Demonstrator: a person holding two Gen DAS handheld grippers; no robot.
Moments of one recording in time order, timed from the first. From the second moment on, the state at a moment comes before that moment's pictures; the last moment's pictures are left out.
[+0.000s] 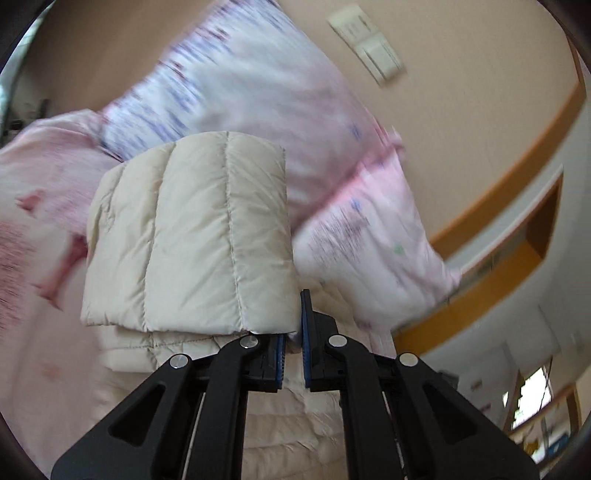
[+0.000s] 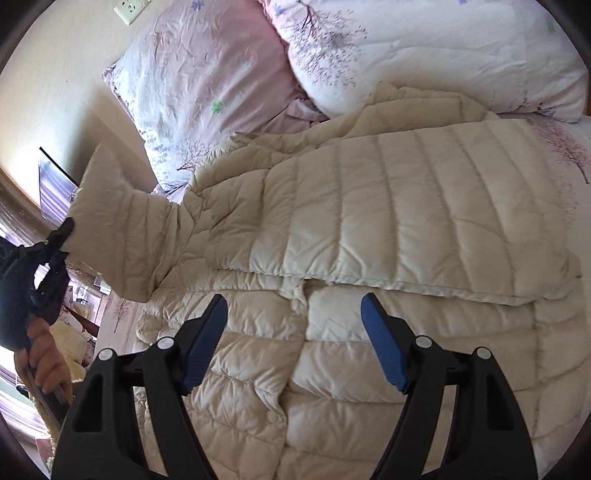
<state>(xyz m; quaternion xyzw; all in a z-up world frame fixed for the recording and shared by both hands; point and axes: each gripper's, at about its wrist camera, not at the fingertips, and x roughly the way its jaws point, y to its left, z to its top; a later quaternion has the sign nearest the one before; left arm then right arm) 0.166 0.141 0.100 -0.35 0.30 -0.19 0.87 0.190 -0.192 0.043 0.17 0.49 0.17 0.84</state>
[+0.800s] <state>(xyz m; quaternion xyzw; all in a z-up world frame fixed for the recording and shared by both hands) 0.137 0.104 0.040 -0.26 0.40 -0.18 0.86 0.168 -0.114 0.089 -0.02 0.38 0.26 0.89</state>
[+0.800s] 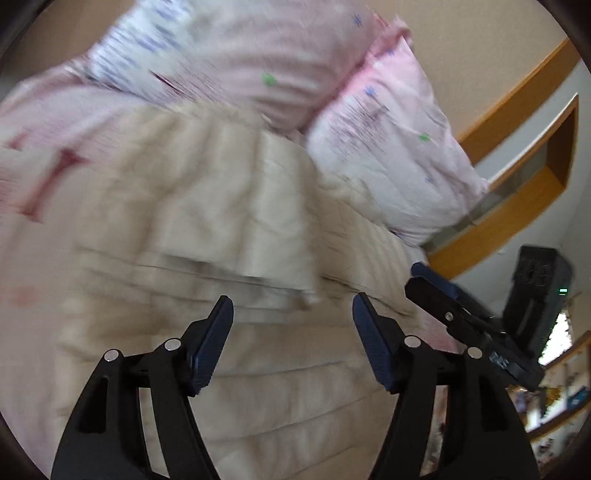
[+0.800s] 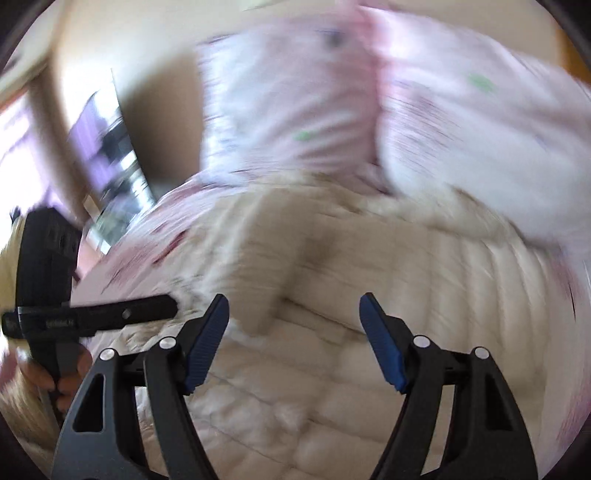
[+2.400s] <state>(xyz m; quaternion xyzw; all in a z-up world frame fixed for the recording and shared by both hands) 0.083 0.106 0.019 -0.15 0.40 -0.15 0.89 0.196 -0.282 0.022 0.36 0.45 0.12 0.81</state>
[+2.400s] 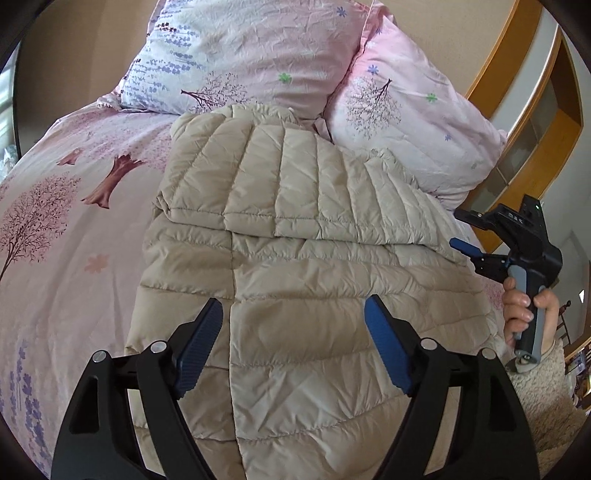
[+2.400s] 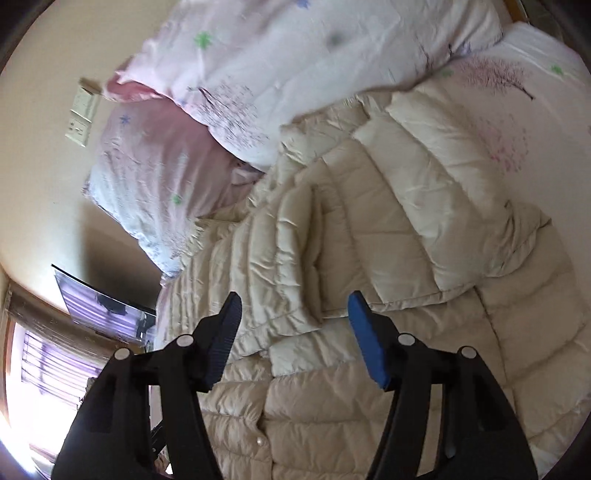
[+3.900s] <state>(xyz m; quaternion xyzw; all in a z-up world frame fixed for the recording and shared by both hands) 0.023 0.206 -0.003 -0.18 0.42 -0.15 0.87 0.086 -0.363 0.035 0.28 0.46 0.12 0.84</state>
